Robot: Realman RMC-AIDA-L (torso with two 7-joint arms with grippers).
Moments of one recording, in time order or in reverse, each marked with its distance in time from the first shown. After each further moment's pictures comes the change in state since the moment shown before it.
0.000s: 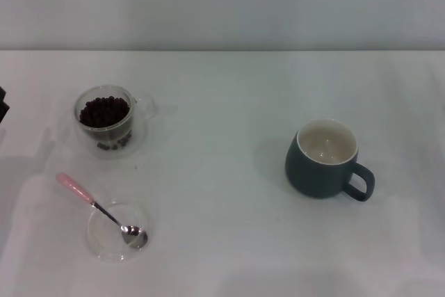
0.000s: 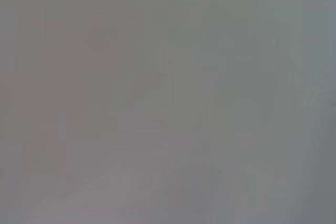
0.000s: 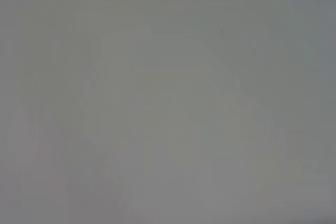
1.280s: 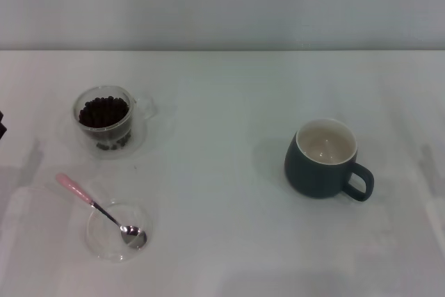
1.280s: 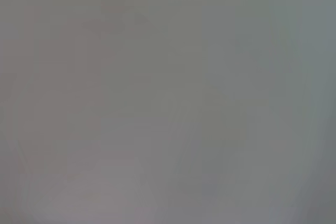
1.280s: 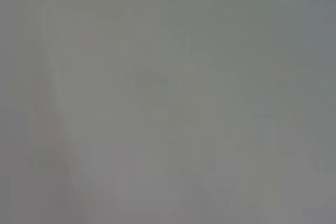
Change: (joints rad) left arm 0.041 0.003 0.000 0.031 0.037 0.072 0.026; right arm -0.304 -0.005 -0.266 0.292 -0.051 0.443 0.005
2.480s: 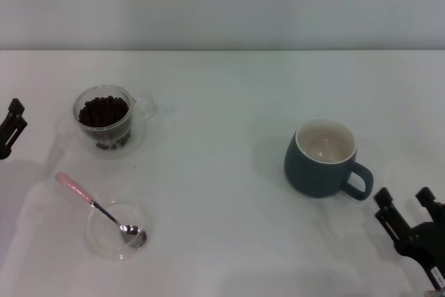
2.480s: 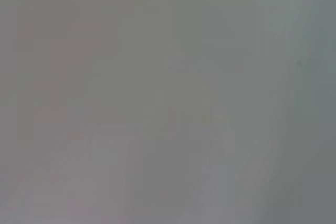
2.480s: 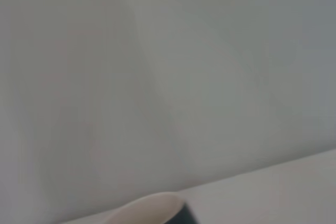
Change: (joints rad) left arm -0.019 -0.006 -0.006 0.009 0.071 -0.025 0.031; right arm -0.102 0.021 -0.279 0.122 -0.001 -0.024 -0.040
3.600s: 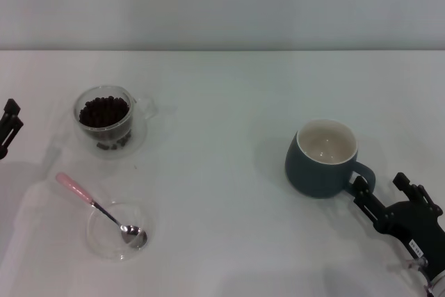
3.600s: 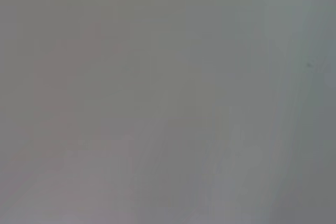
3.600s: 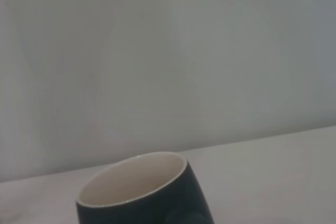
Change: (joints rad) left arm 0.004 0.000 -0.002 -0.006 -0.016 -0.003 0.000; right arm 0.126 -0.007 0.035 -0.059 0.010 -0.195 0.002
